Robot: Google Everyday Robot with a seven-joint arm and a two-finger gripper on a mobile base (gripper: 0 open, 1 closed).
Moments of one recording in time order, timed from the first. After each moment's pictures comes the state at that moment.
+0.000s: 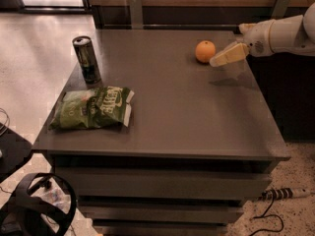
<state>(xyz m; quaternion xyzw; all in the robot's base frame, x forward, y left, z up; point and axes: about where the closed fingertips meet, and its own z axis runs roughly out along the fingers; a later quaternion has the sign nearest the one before) 0.737 -0.230 0.889 -0.41 0.75 0.15 0.50</state>
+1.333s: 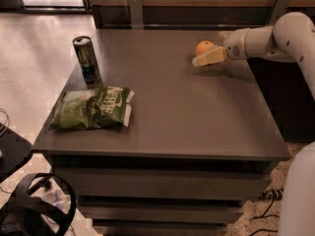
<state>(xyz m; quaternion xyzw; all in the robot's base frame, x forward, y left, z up) 0.788 -0.186 0.852 -0.39 0.74 0.21 0.51</state>
